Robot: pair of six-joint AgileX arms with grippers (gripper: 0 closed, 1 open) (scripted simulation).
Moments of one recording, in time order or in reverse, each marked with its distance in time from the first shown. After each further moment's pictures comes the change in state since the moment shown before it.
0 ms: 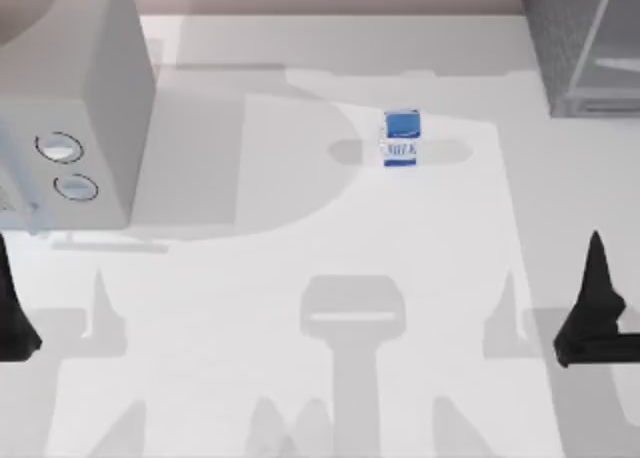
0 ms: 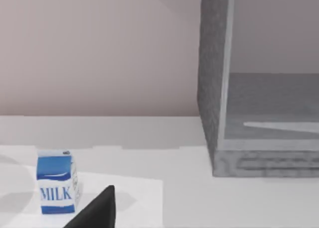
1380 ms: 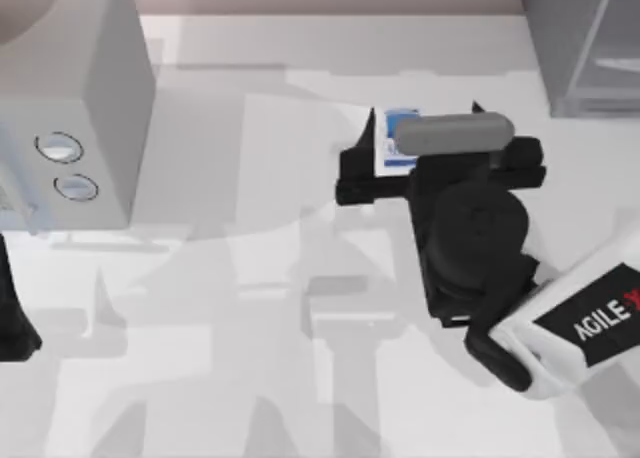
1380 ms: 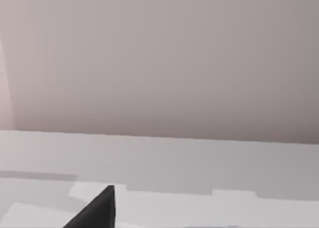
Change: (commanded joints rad) left arm 0.000 0.000 0.000 0.000 0.000 0.000; right arm -0.195 1.295 0.738 0.571 -0.235 -0.019
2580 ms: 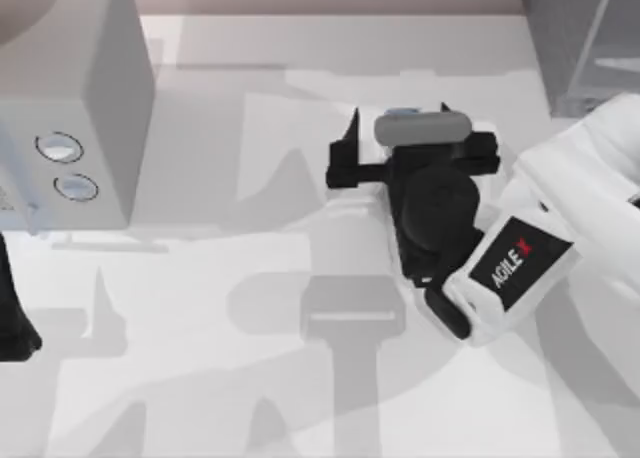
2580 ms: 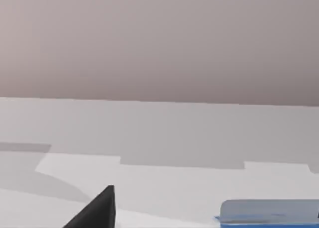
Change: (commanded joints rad) left arm 0.000 0.000 0.000 0.000 0.000 0.000; right arm -0.139 0.448 0.371 0.072 -0.147 0.011
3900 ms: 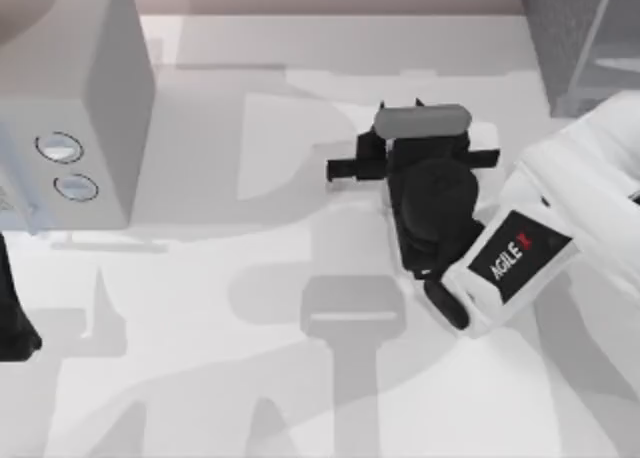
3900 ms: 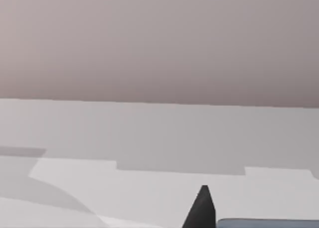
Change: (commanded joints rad) left arm 0.000 0.000 0.000 0.000 0.000 0.000; right arm -0.012 0.010 0.034 -0.023 -0.012 0.000
